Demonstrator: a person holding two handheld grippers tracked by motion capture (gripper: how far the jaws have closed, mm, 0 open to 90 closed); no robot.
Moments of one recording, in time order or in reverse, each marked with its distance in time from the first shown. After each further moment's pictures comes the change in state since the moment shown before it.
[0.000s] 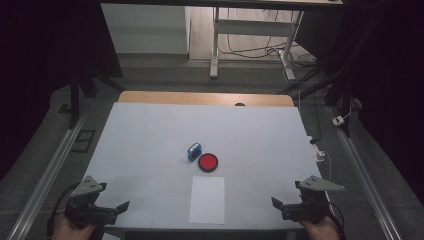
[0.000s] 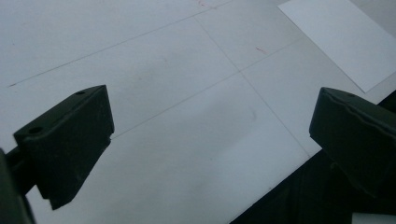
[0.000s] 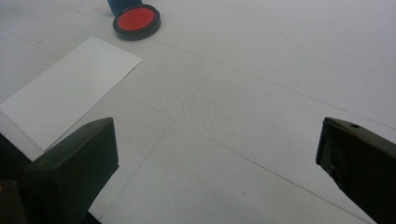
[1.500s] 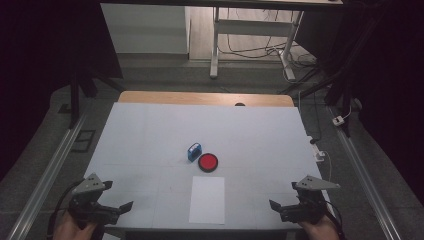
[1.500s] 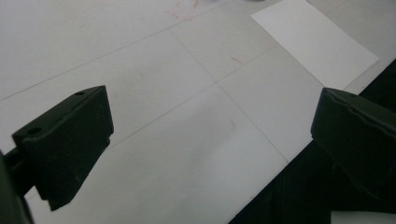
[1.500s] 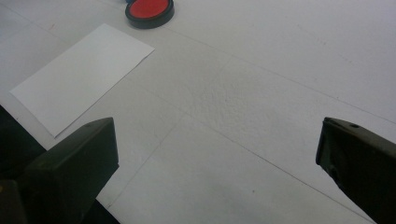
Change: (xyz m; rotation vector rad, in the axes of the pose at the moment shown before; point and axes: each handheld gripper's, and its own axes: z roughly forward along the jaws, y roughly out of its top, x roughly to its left) left arm 0.000 0.009 0.002 -0.020 -0.093 0.032; right arm 0.002 0.001 0.004 0.038 0.046 -0.029
